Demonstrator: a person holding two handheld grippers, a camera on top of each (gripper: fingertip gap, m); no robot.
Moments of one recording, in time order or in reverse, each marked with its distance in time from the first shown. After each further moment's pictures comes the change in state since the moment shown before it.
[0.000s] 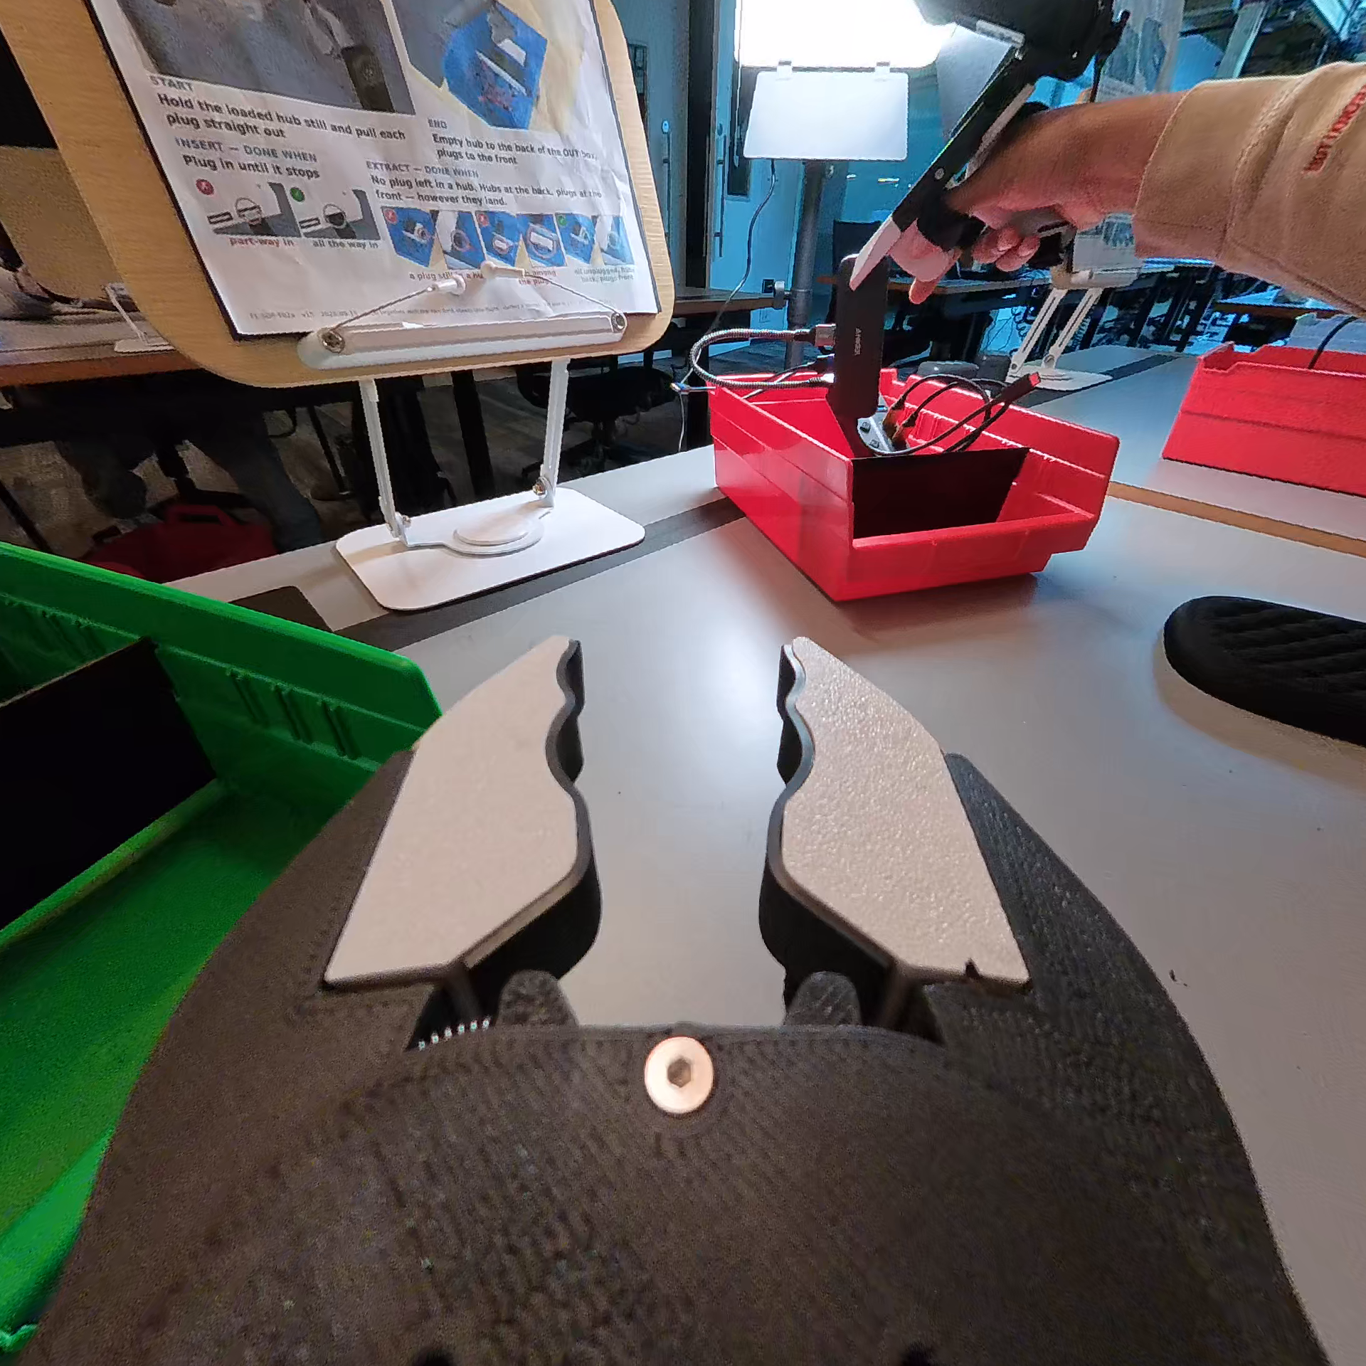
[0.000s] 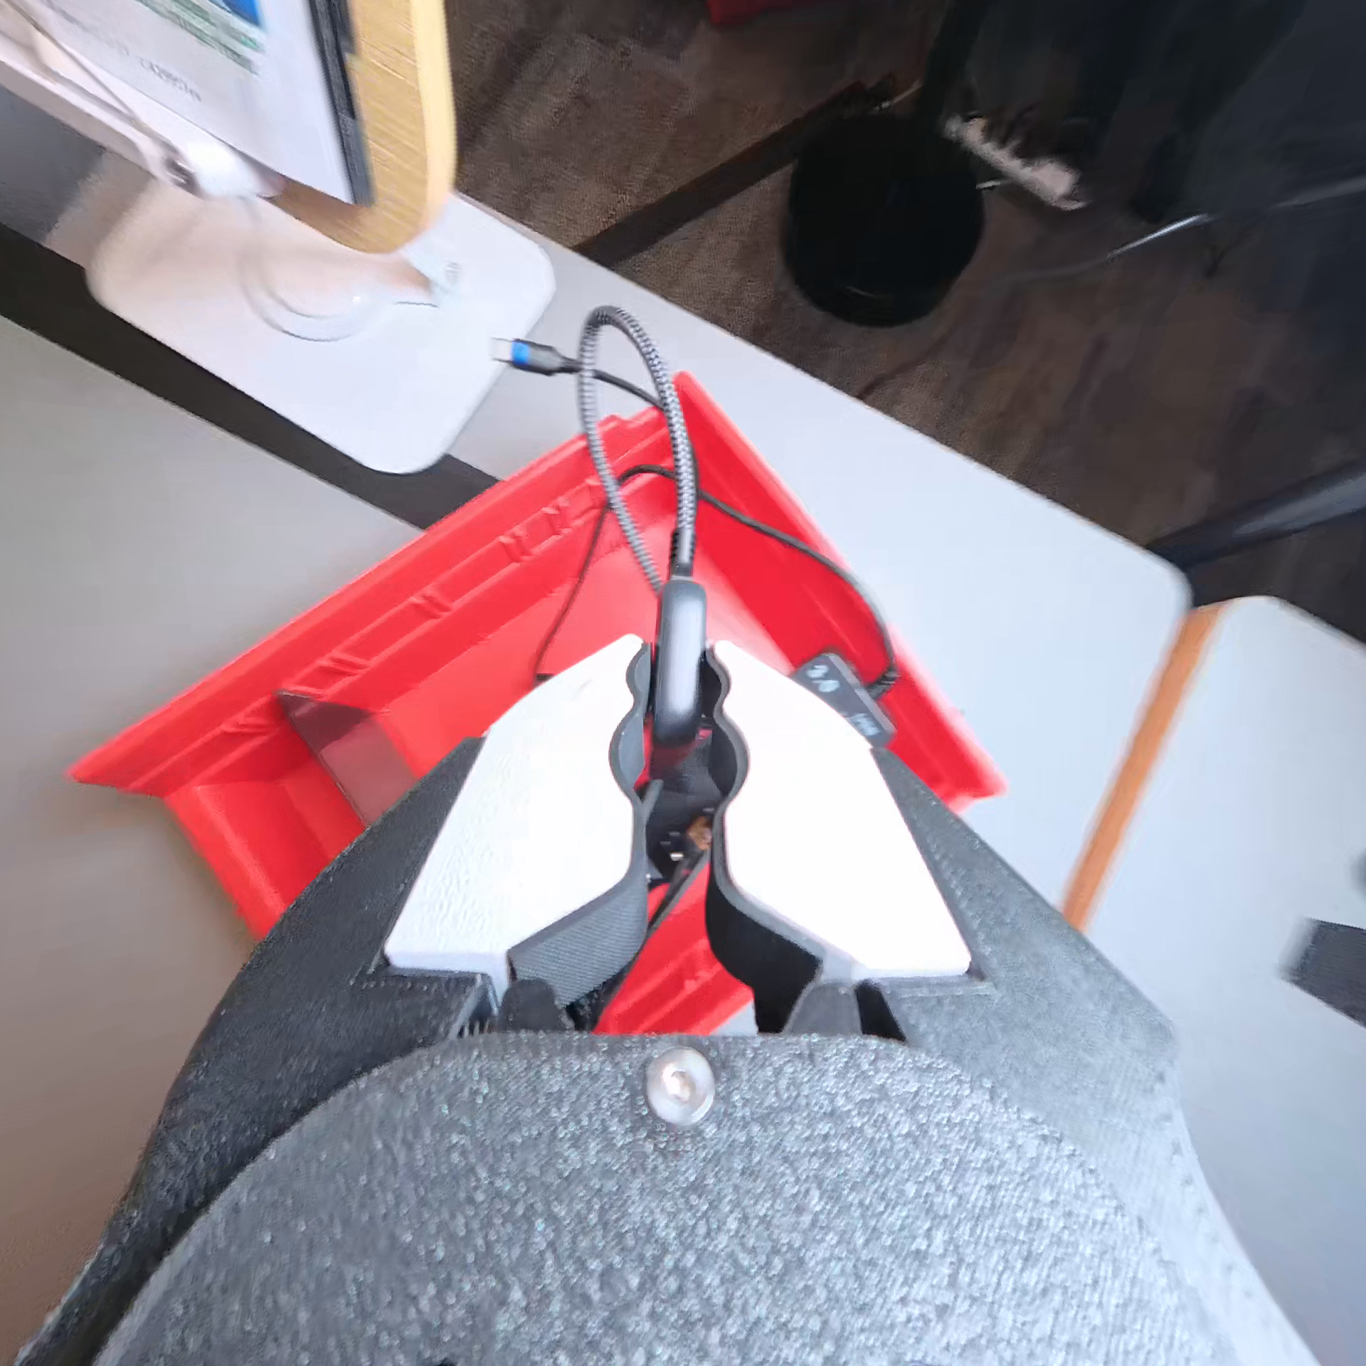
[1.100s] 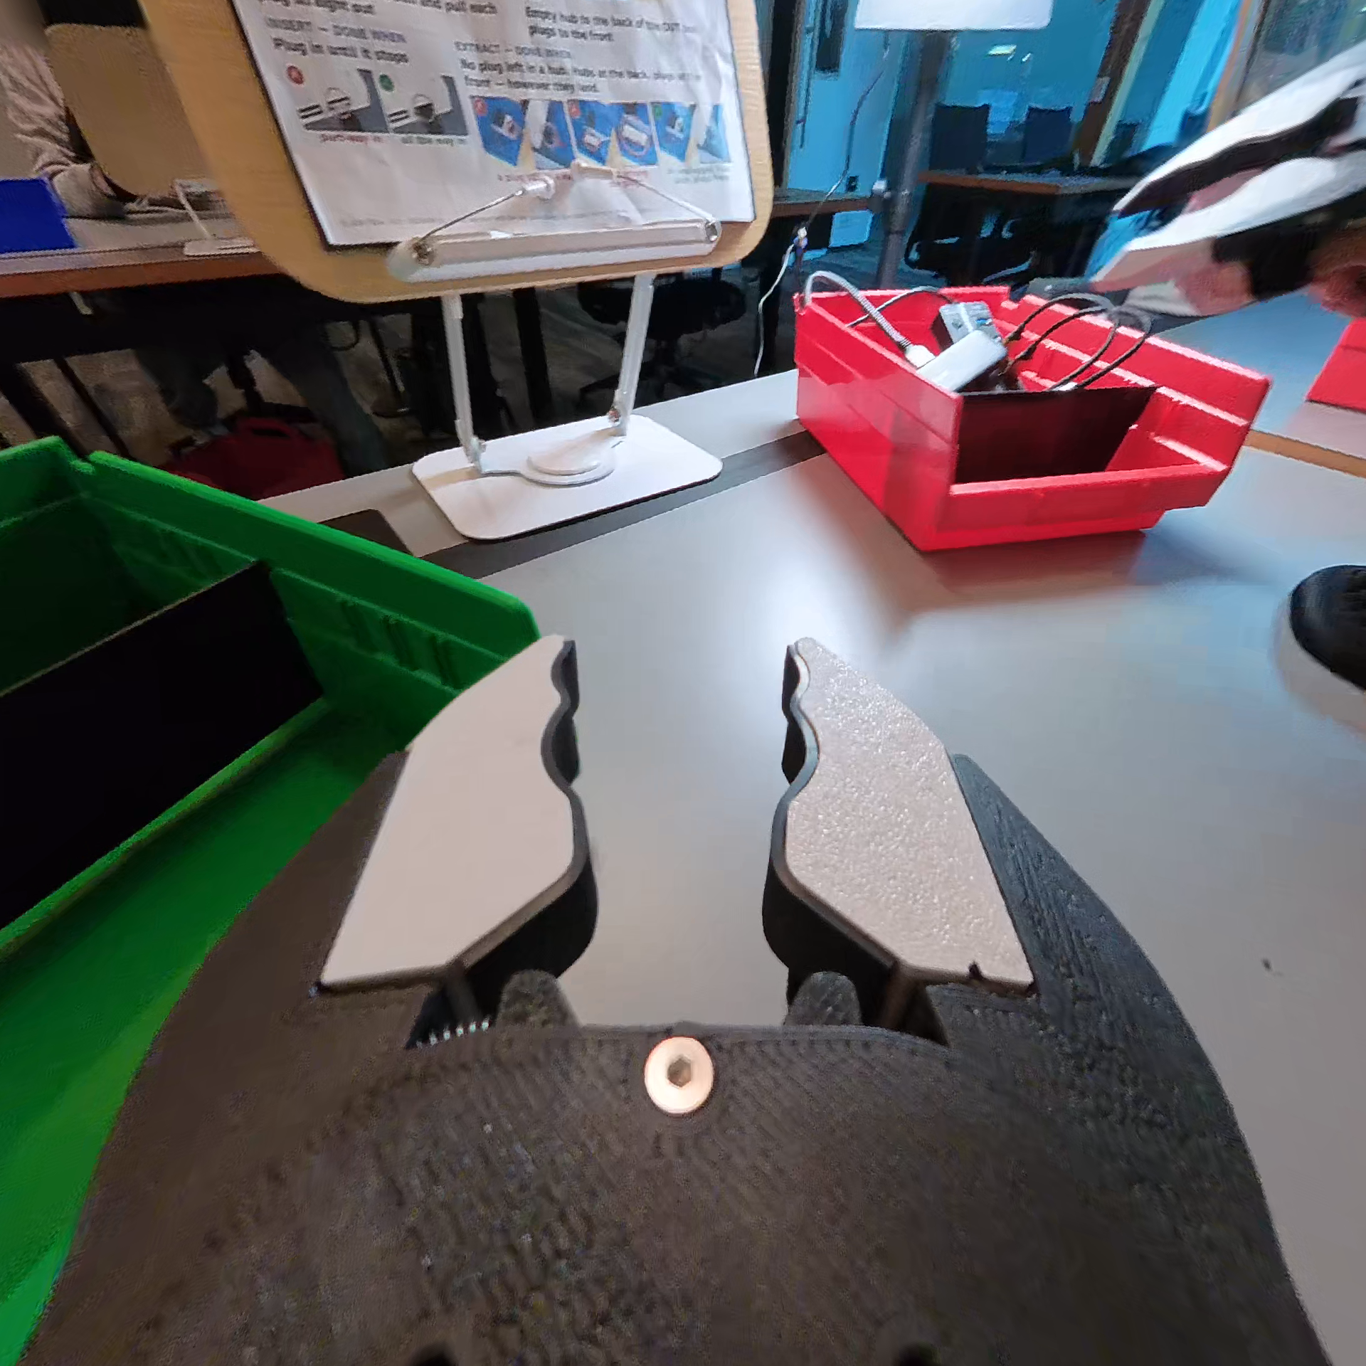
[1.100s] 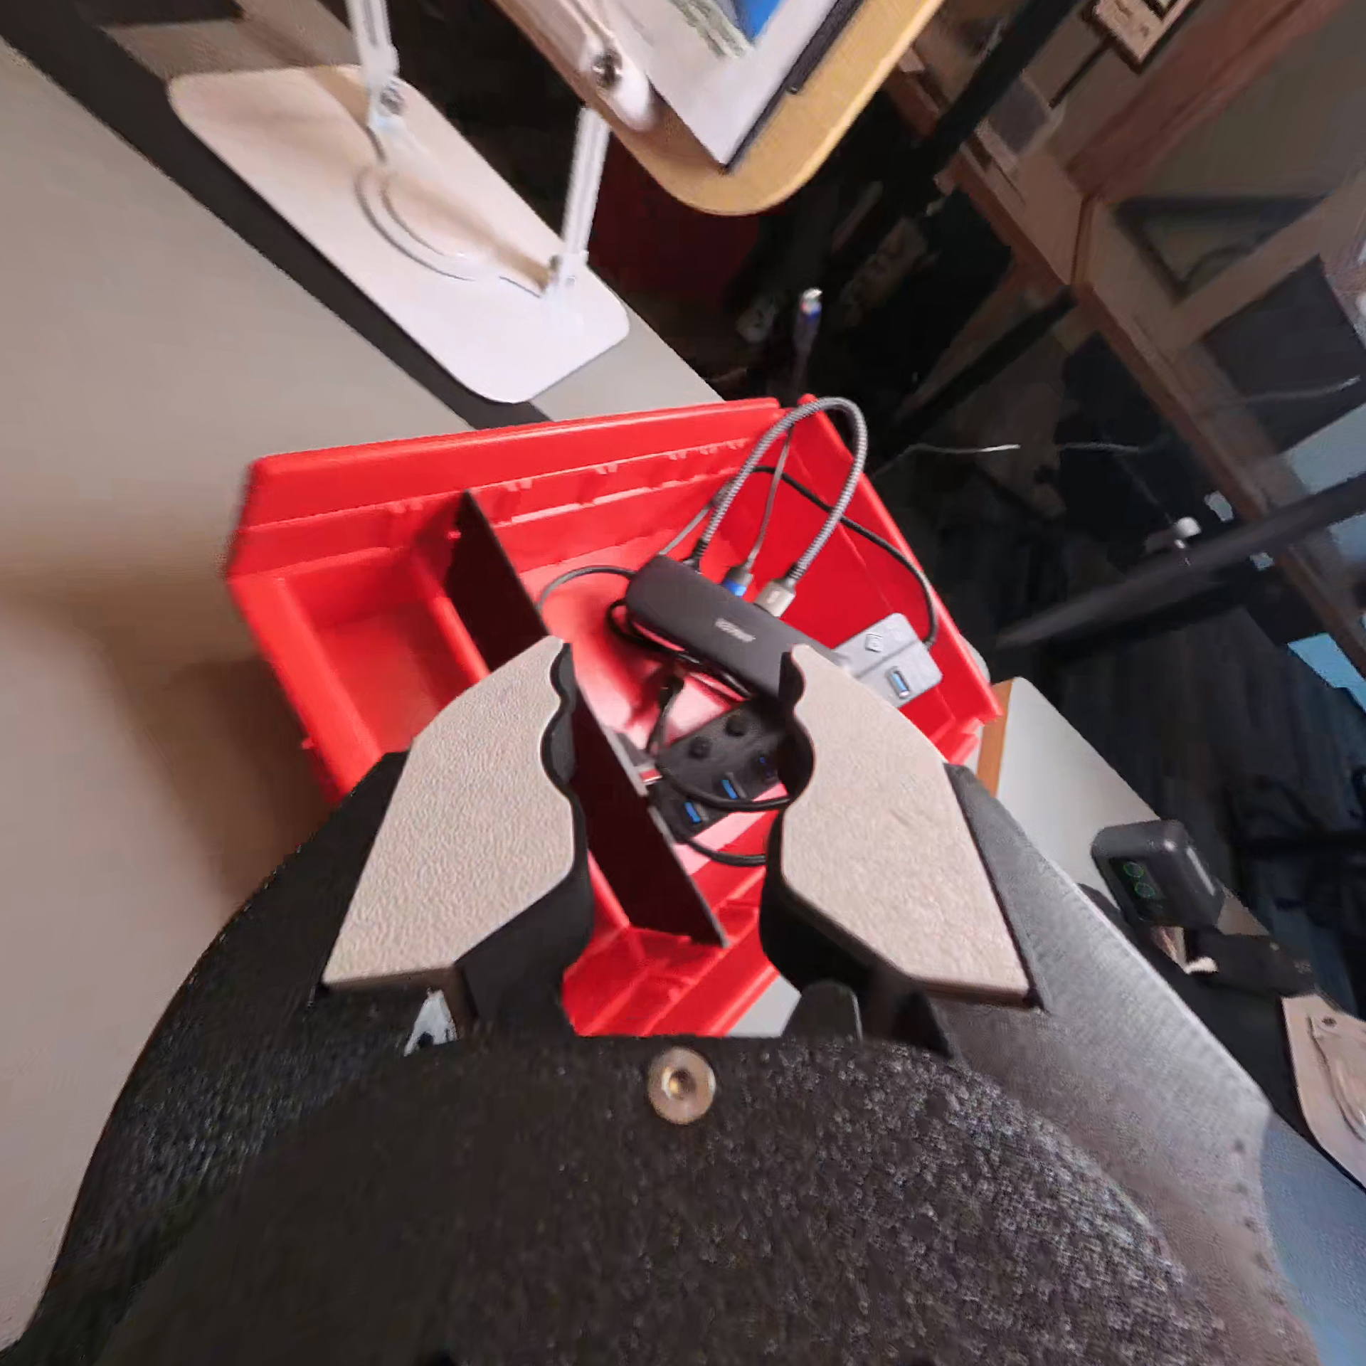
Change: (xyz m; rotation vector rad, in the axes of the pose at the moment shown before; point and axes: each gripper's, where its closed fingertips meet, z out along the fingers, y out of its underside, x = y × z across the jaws) left arm -0.034 0.013 -0.006 -0.122 -0.100 -0.007; right arm -0.112 0.078 -0.045 0.289 0.330 -0.381
